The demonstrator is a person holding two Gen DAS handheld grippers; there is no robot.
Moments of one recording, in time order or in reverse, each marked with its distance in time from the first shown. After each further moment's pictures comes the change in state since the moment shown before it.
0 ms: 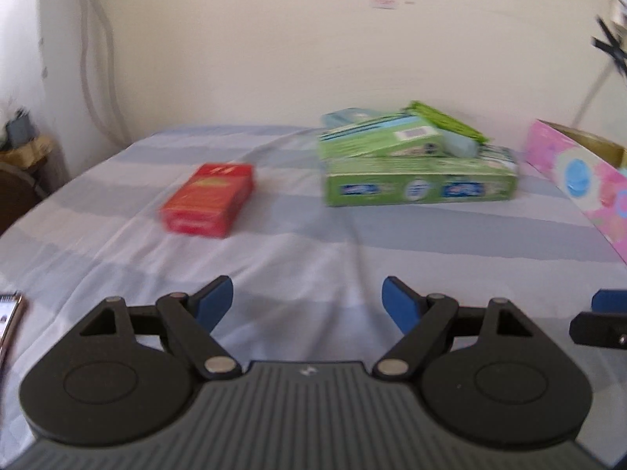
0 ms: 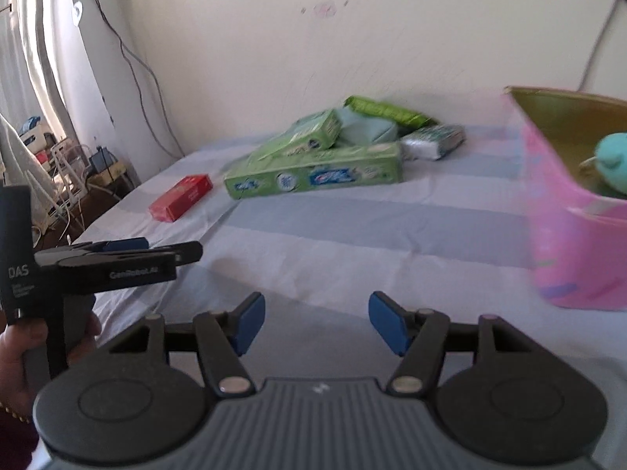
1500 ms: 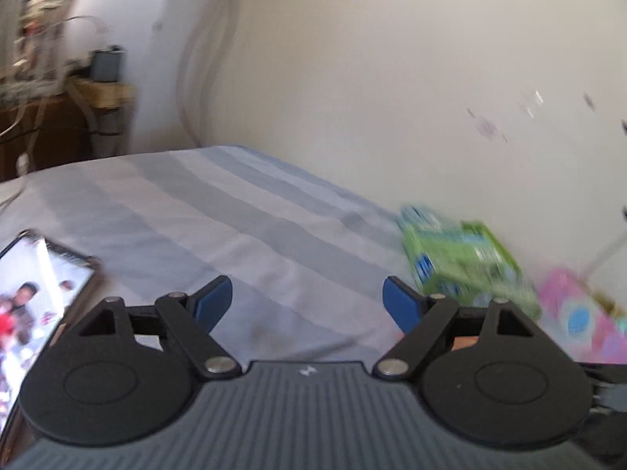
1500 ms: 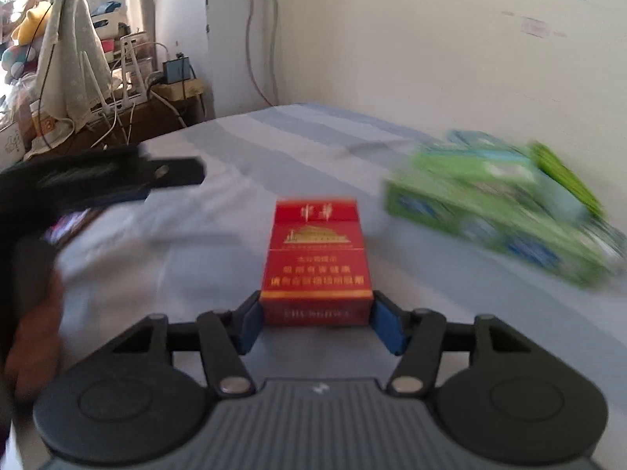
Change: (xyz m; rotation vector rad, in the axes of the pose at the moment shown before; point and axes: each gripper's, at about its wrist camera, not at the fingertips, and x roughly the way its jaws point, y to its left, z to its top) left arm -0.028 0.110 -0.011 -0.328 -0.179 -0.074; right arm 0.051 0.106 0.004 -0.377 0.049 0.019
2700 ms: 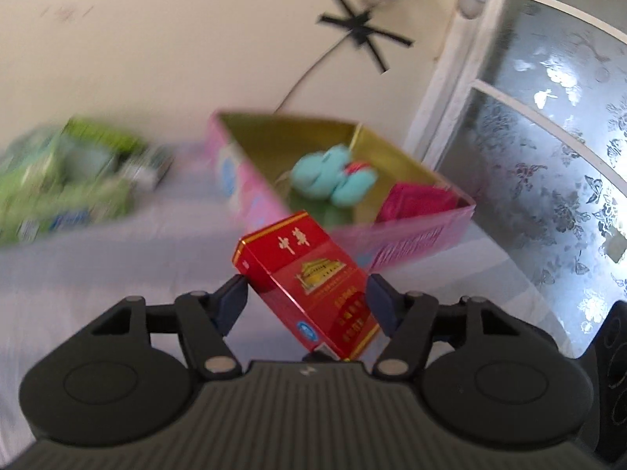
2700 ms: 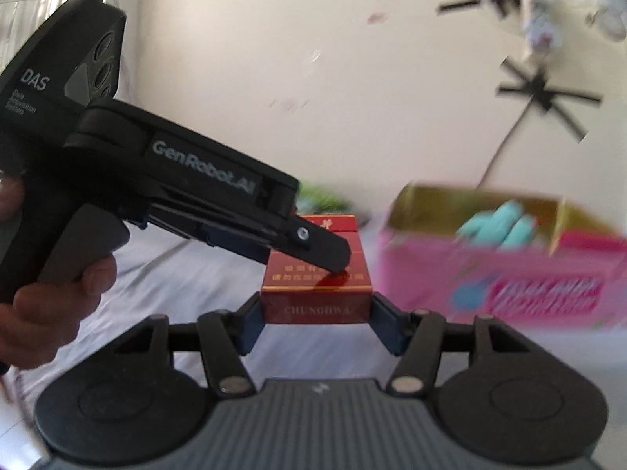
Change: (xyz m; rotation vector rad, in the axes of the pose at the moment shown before) left arm -0.033 -0.312 -0.044 0.407 0.376 -0.633; right arm -0.191 -0.115 -0.109 0.222 -0.361 -0.349
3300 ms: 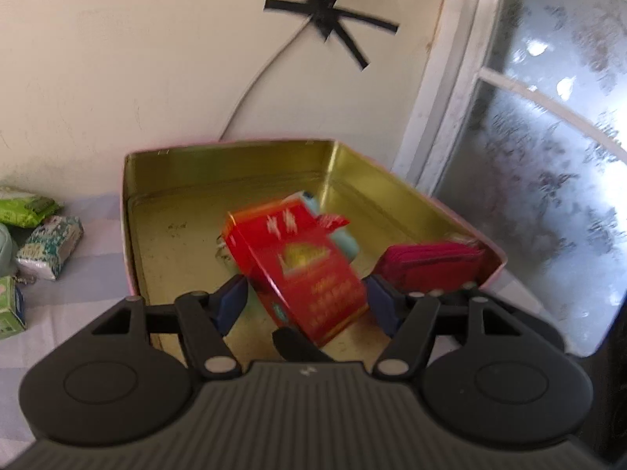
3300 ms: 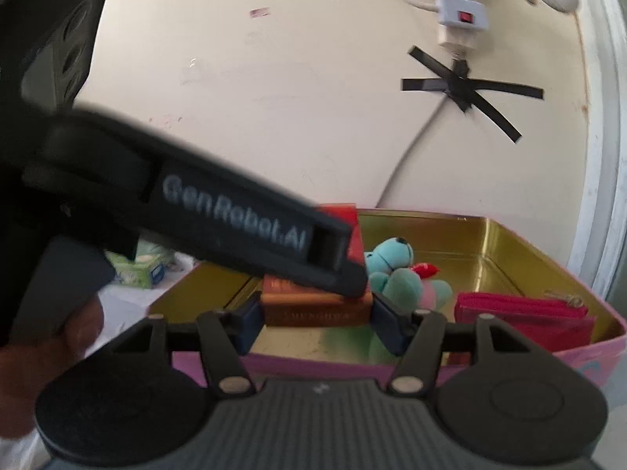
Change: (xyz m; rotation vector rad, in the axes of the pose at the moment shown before) left arm 0.124 -0.032 0.053 0.067 0.010 0.009; right arm 0.078 -0.094 0.028 0.069 0.000 -0.150
